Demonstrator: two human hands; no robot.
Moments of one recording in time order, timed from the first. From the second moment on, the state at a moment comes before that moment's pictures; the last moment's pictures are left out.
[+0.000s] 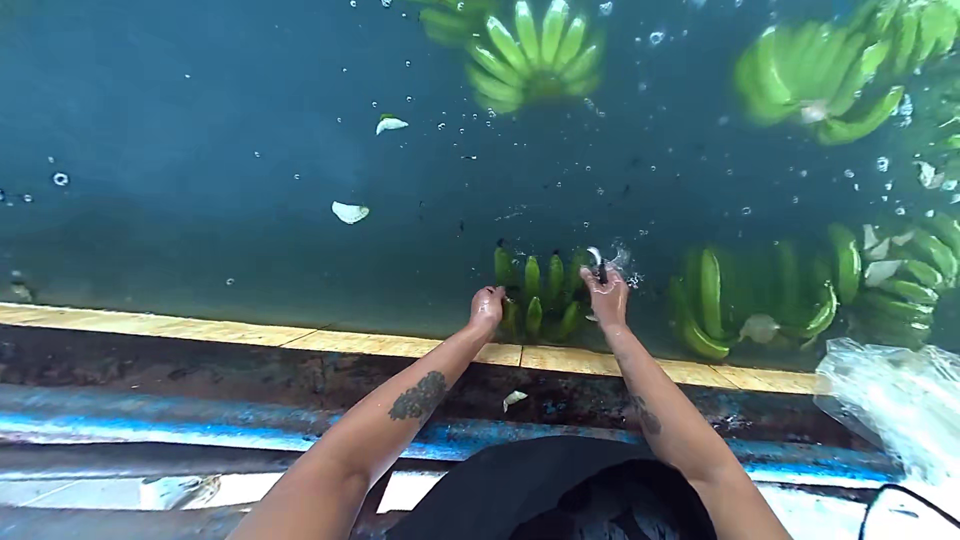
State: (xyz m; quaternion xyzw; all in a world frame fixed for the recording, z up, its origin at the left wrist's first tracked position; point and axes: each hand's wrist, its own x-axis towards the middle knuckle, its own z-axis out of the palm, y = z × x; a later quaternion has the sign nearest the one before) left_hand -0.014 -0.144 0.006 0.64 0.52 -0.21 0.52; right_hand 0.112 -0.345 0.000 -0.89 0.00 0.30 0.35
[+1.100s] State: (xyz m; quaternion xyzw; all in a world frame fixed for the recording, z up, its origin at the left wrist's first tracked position) left_hand 0.055 -0.095 -0.007 0.84 0.32 -0.19 0.41; right_hand 0.092 -0.335 -0.007 -0.88 -0.04 0.16 0.45
